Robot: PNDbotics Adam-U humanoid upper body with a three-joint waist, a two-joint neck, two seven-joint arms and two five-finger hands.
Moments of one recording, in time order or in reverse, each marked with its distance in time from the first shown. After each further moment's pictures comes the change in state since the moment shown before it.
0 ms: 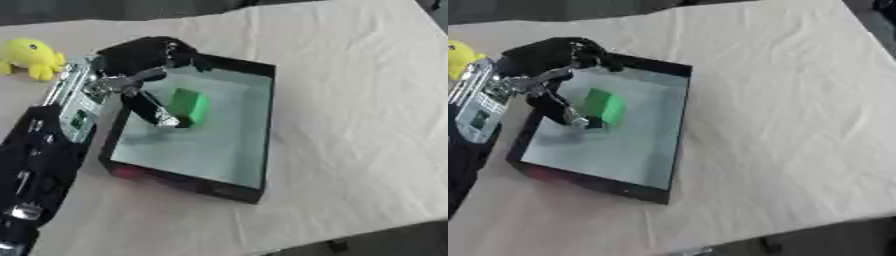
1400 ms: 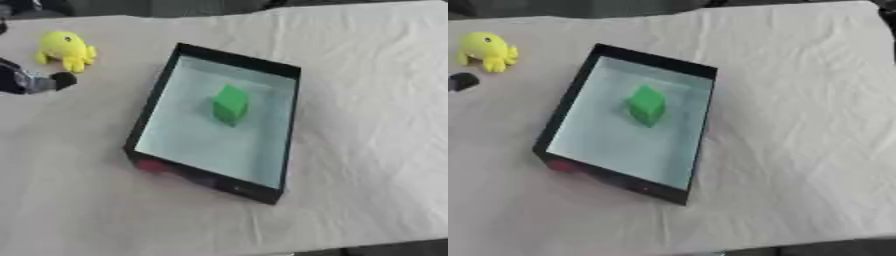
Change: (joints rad) left arm 0.146 0.425 0.228 -0.247 0.272 0.119 -0.013; right arm 0.081 0.045 -0.056 0.018 -0.001 -0.016 -0.045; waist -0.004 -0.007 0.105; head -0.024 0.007
